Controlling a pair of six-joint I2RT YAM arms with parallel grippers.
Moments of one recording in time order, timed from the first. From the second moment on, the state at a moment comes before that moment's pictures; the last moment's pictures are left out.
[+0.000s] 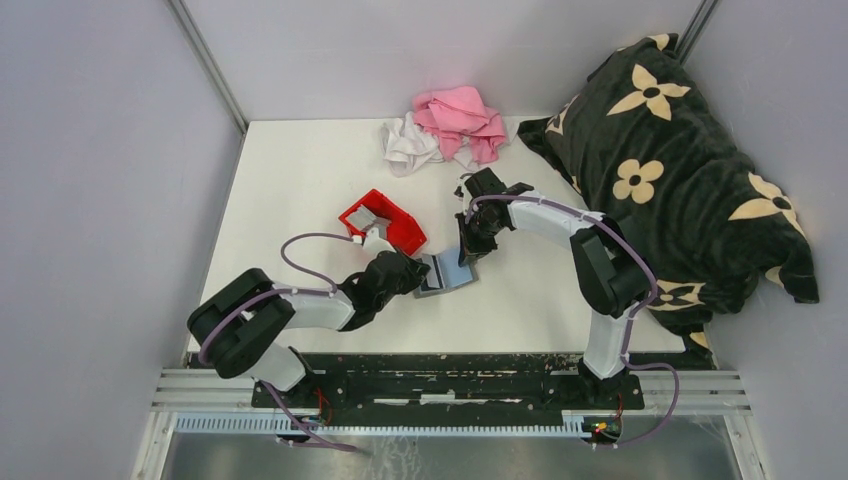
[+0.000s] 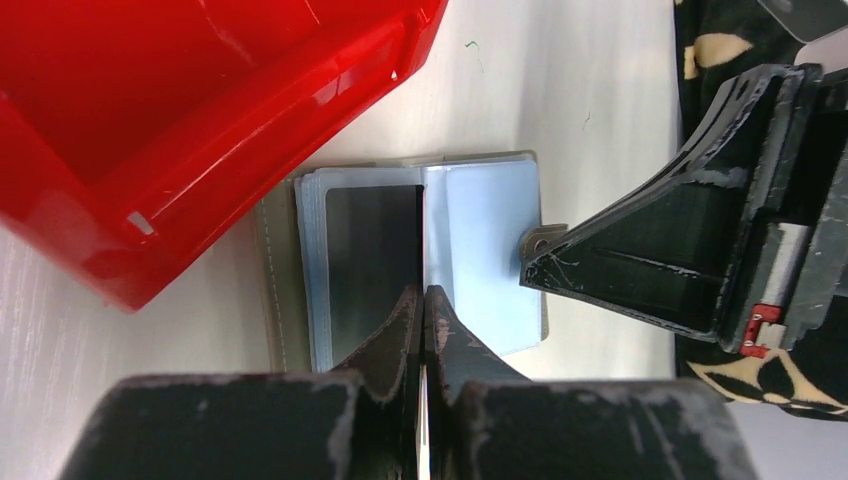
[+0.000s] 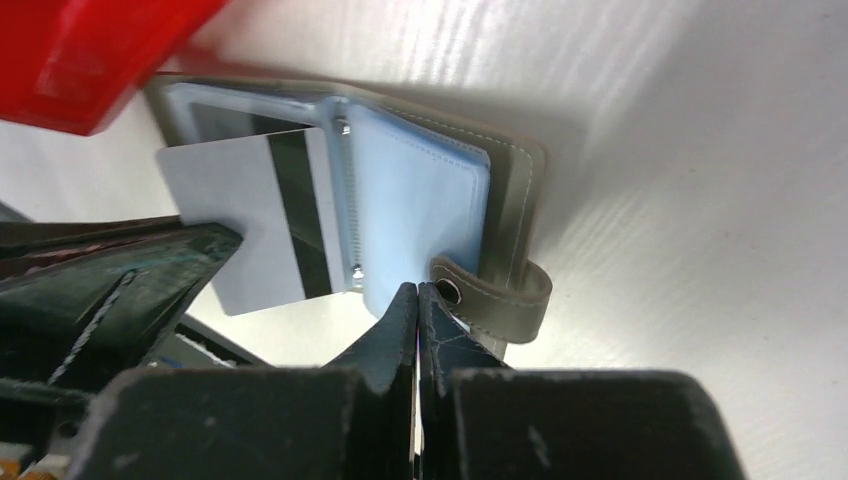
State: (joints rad) left arm -0.83 1.48 0.44 0.53 -0.31 -1.14; right arm 0.55 1.89 1.30 -0.61 -0.35 0.38
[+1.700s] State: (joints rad) left arm -0.91 1.58 0.46 0.59 -0.47 -1.22; right arm 0.55 1.97 1.34 -0.70 -0.23 0.36
